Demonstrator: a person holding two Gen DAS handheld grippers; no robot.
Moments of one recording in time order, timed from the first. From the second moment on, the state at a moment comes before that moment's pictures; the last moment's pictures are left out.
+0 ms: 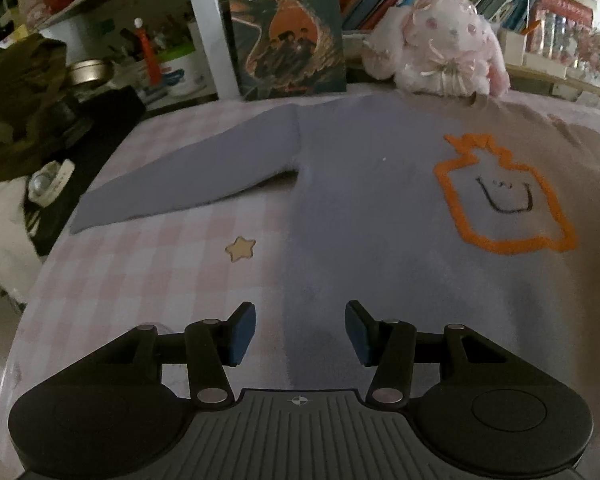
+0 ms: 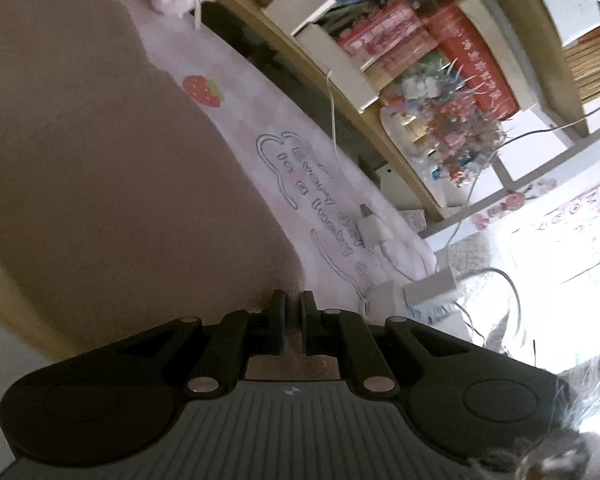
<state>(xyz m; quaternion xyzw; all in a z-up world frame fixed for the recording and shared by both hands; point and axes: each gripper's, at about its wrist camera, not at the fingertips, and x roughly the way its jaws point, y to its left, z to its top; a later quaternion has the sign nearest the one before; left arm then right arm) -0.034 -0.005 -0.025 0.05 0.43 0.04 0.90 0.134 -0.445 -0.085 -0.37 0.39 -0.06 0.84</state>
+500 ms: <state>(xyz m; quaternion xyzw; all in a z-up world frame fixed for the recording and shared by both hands) -0.031 -0.006 -0.032 0.04 0.44 0.06 0.90 0.082 -0.427 -0.035 -0.10 0.38 0.07 0.91</state>
